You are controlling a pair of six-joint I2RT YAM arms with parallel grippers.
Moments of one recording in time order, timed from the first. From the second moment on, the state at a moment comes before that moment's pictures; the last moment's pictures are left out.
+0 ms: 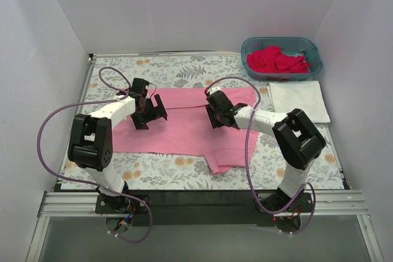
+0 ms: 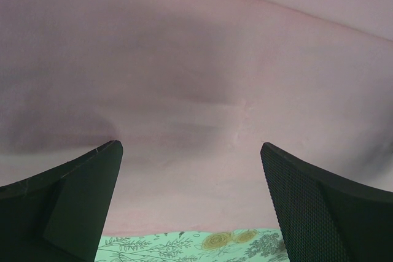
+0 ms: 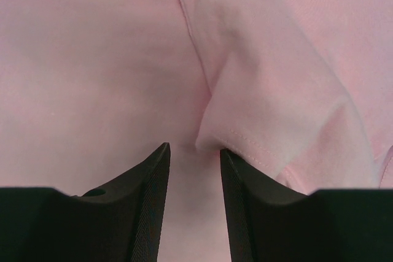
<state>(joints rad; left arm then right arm) -0.21 1.70 1.09 -0.57 0.10 -0.60 0.73 1.78 1.08 -0.23 0.23 0.22</state>
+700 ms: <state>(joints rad) -0.22 1.70 1.09 -0.58 0.10 -0.60 0.74 1.83 1.09 -0.17 0.27 0.24</state>
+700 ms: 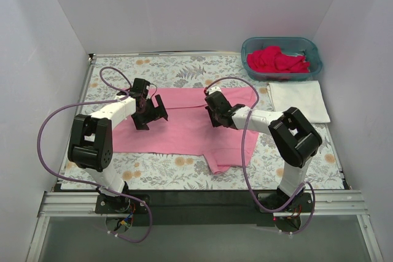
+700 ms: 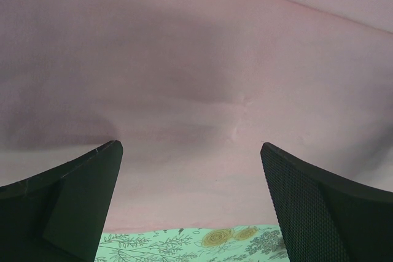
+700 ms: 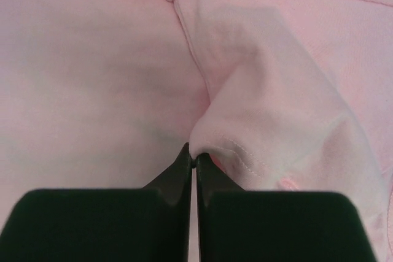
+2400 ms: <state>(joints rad) 0.02 2.11 1.62 -0.55 0.00 -0.62 0.01 1.94 1.23 -0.17 -0.37 0.33</state>
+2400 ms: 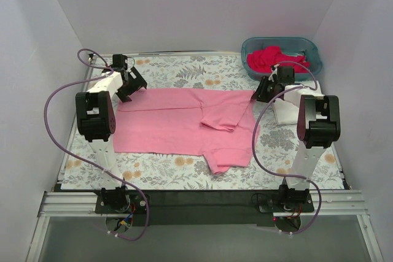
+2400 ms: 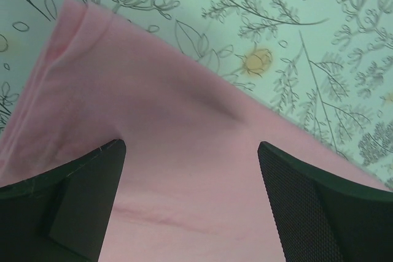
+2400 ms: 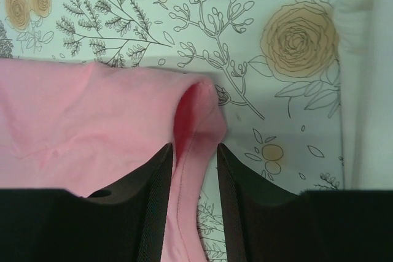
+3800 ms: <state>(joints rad) 0.04 2.16 1.64 -0.53 -0.04 -0.57 -0.05 2.02 1.39 -0.18 -0.43 0.25</state>
